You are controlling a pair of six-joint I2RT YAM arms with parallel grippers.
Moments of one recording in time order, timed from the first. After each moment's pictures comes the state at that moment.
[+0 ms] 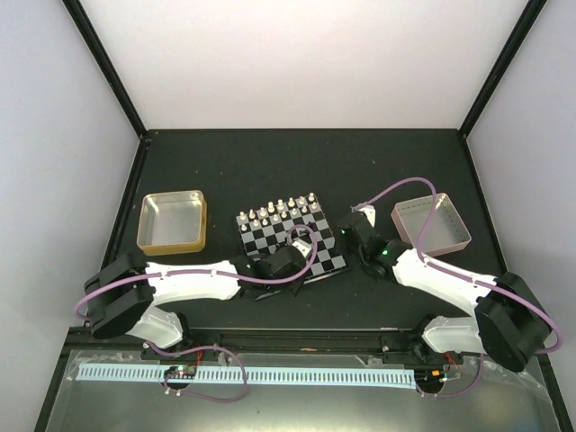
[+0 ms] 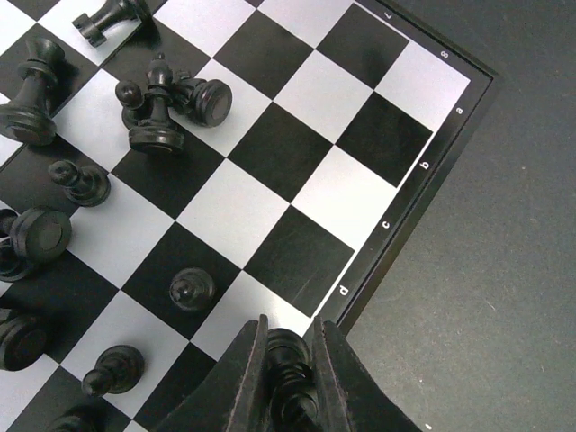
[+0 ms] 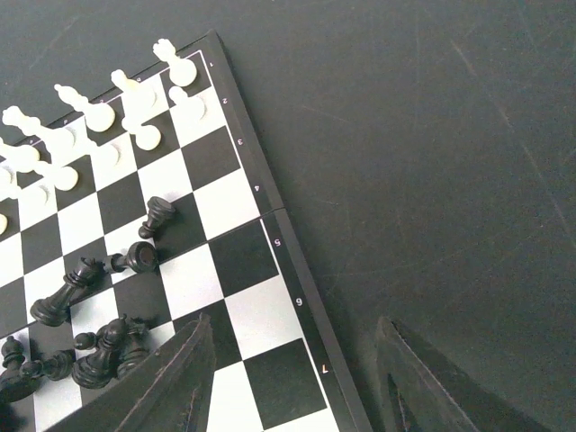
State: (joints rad) left arm -1.11 1.44 0.73 -0.22 -0.22 -0.49; right arm 0.74 1.26 0.65 -0.23 0.33 0.75
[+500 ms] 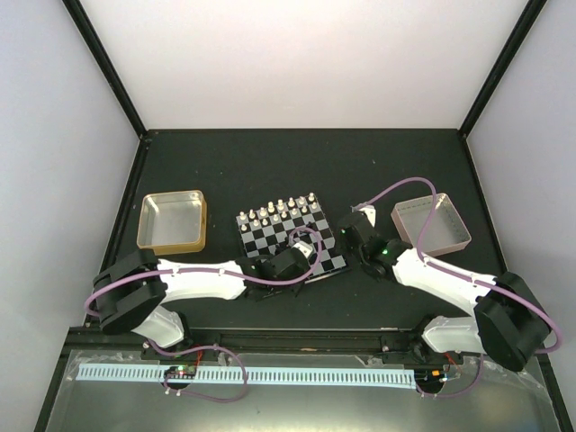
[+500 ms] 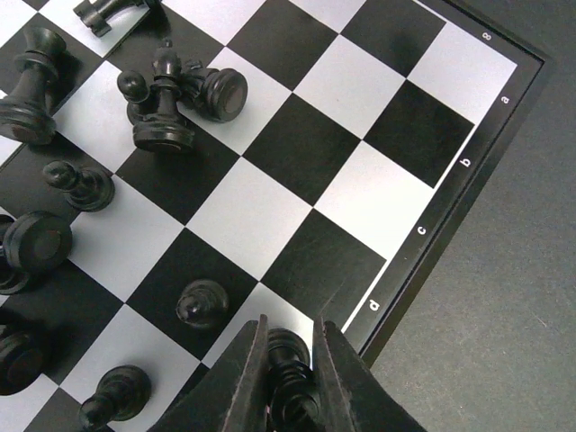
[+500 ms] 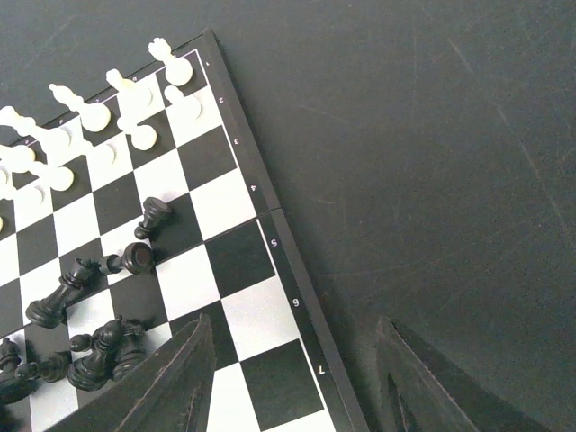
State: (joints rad) left arm -1.11 1.50 0.72 -0.17 -0.25 -0.47; right arm 0.74 1.26 0.65 -0.23 0.33 0.75
